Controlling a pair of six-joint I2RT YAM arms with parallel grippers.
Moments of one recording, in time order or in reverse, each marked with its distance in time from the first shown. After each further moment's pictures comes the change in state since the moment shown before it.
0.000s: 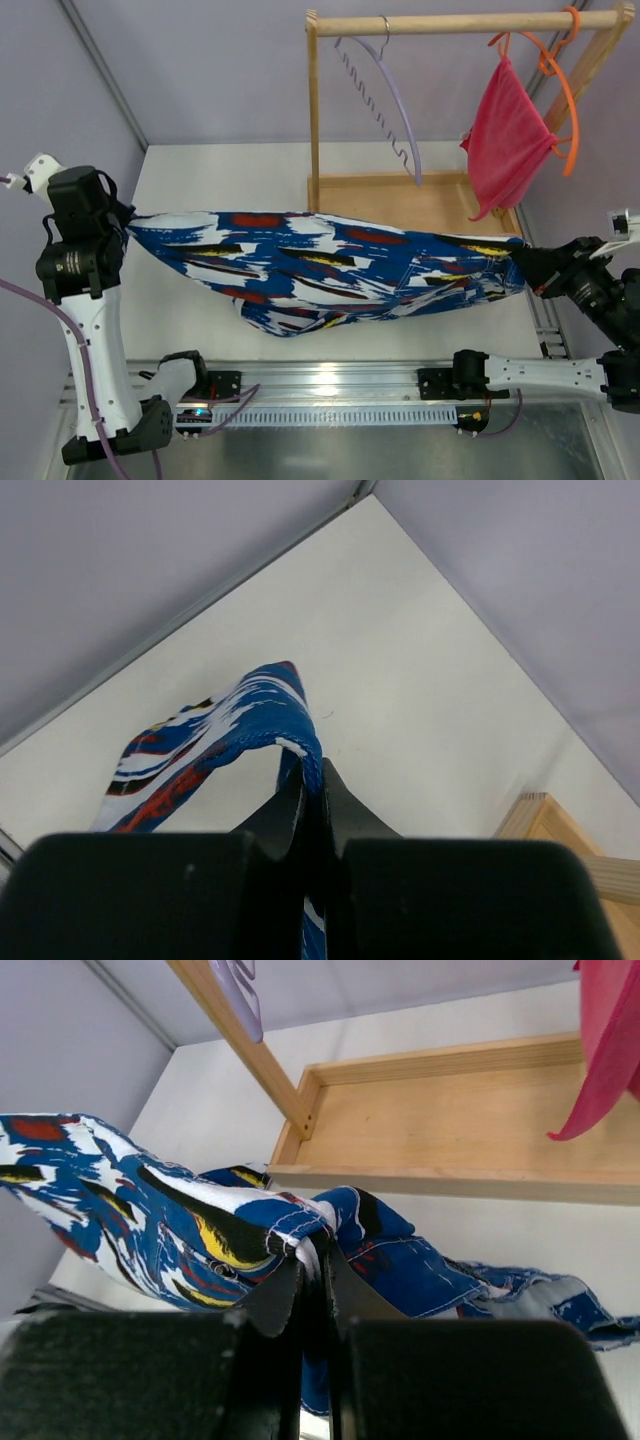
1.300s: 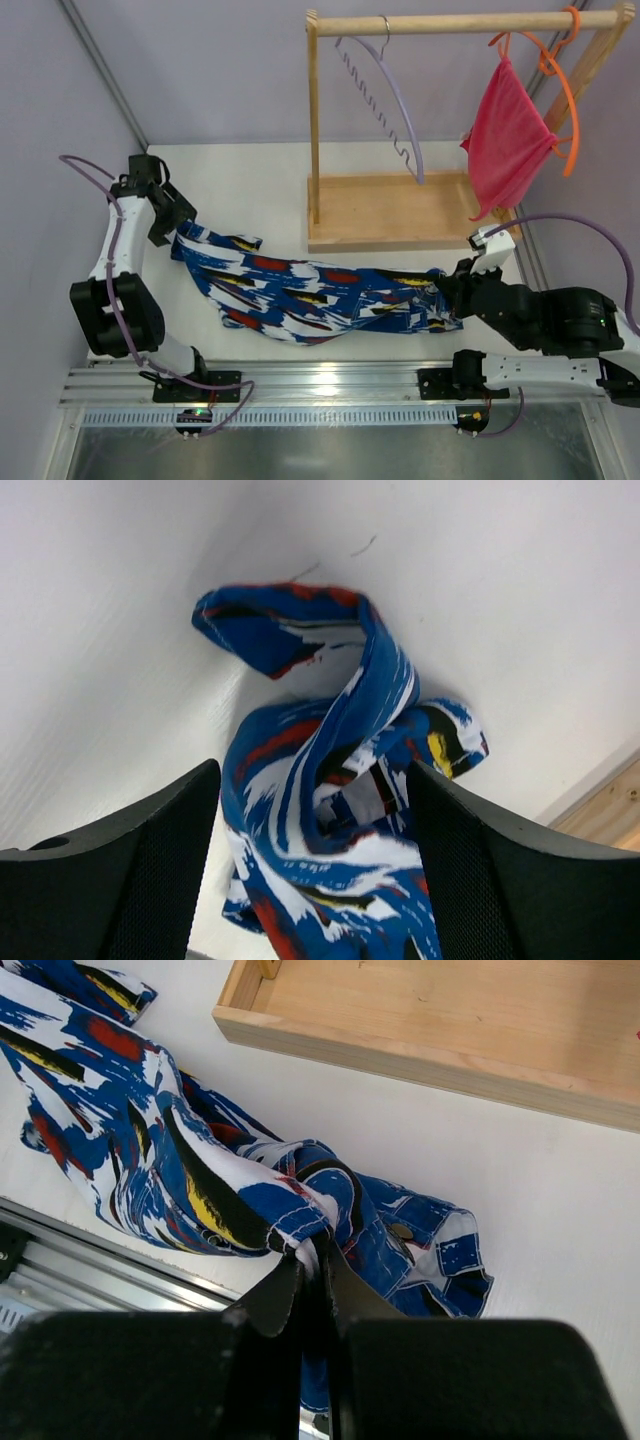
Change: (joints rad) left arm -0.003 0.478 -0.269 0.137 0.294 -0.045; right arm 0.000 0.165 -0.348 0.059 -0.145 0.066
